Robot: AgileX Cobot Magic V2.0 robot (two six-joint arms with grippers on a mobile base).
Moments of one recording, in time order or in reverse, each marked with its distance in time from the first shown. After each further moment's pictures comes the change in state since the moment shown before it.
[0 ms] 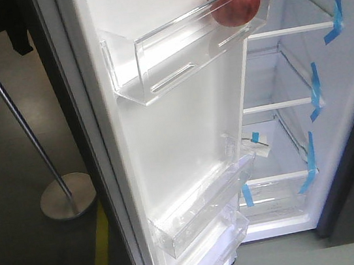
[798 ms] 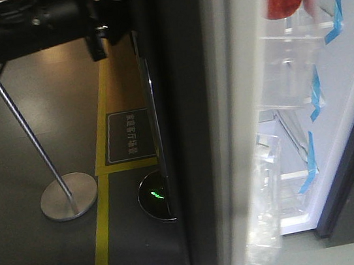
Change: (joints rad) left arm -0.221 0.000 0.000 -0.003 0.295 0.092; right arm 0.000 0.000 0.000 0.008 -0.042 0.000
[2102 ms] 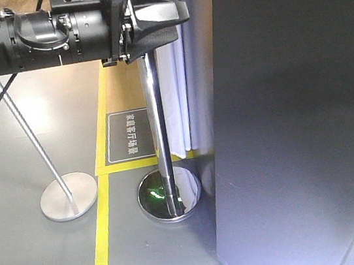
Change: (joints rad) left arm -0.046 0.000 0.000 0.188 -0.025 0.159; right arm 0.000 0.364 -0.002 -0.008 -0.736 0.004
